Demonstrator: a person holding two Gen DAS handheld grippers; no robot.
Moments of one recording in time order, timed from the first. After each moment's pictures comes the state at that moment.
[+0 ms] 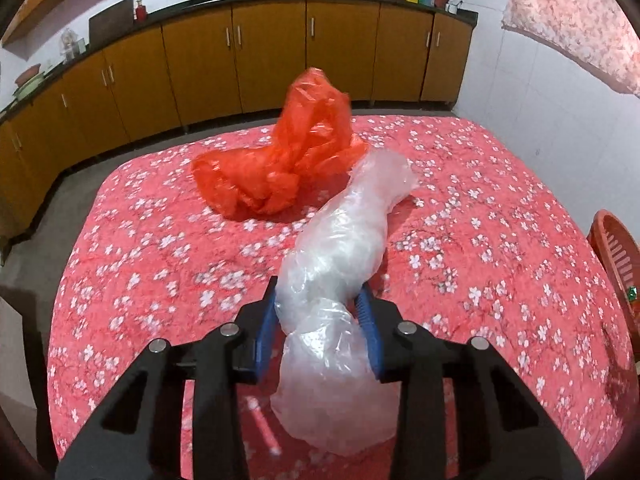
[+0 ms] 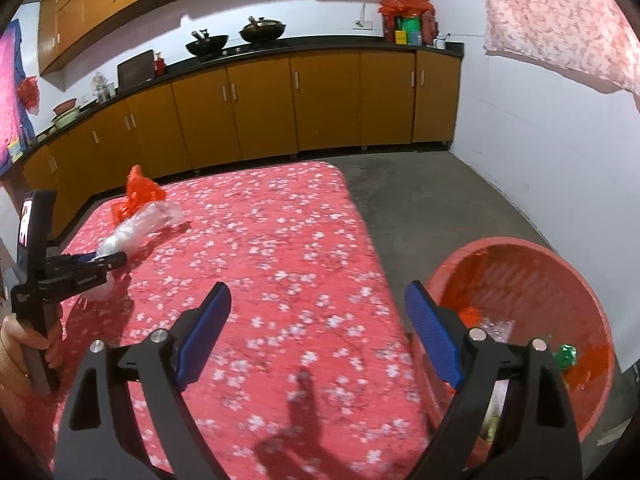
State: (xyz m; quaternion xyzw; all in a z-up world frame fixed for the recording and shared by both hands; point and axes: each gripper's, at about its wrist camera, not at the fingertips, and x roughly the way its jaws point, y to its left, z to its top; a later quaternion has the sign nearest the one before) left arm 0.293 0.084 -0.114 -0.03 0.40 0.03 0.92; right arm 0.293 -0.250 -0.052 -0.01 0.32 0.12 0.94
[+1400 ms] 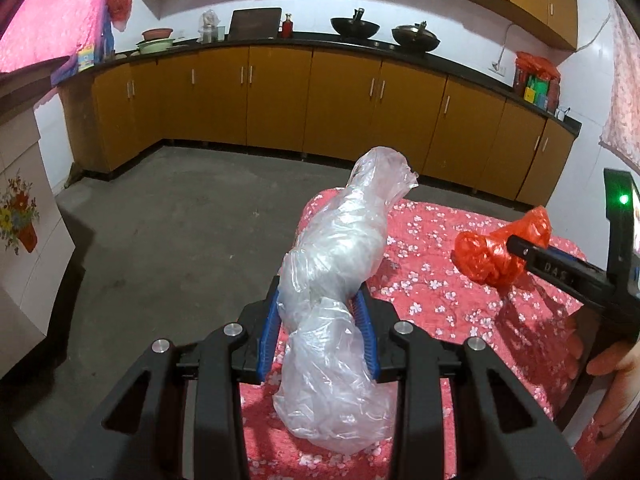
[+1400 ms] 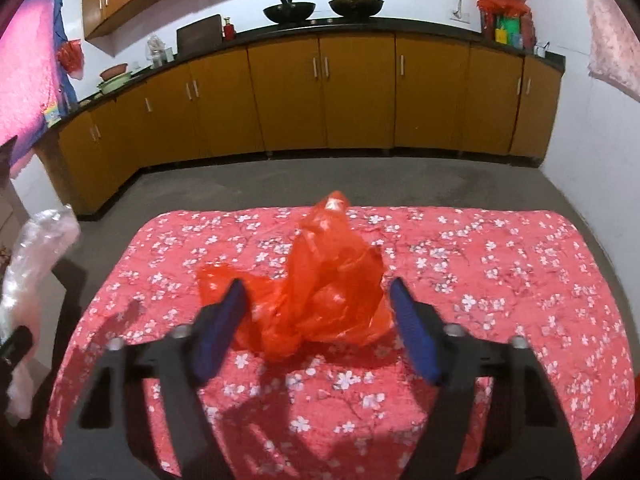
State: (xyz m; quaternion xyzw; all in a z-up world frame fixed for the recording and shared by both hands) left arm 0.209 0.232 -0.085 -0.13 0.30 0.21 0.92; right arm 0.420 0.033 -0.087 -0.05 0.34 0.23 0.91
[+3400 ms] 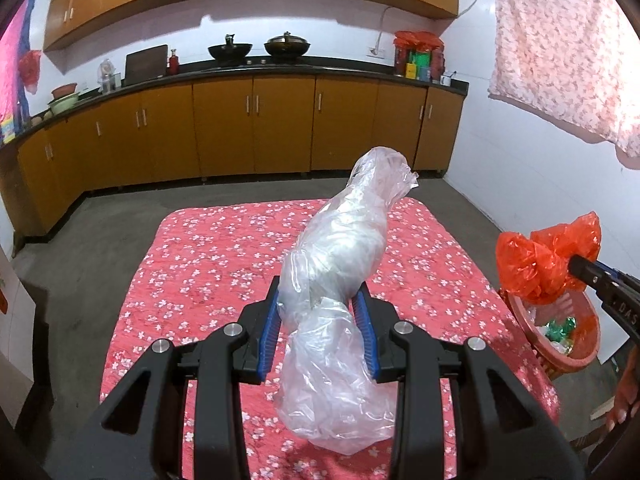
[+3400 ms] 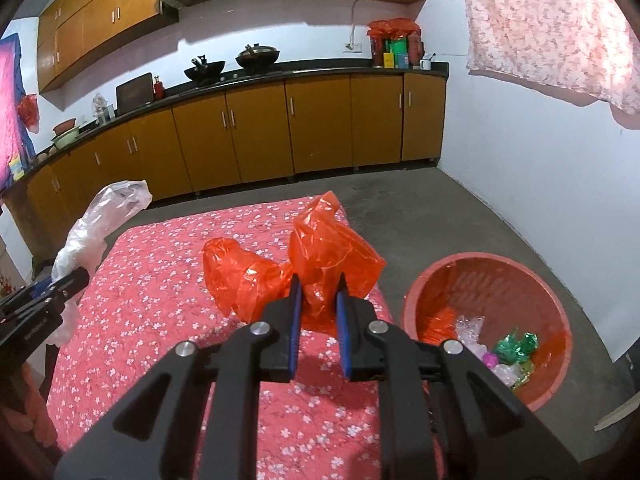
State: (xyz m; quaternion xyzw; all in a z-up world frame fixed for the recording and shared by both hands) left arm 0.163 0.040 -0.007 -0.05 0.29 0.05 0.95; right arm 0.216 -0.266 0.029 0.00 0.30 0.10 0.95
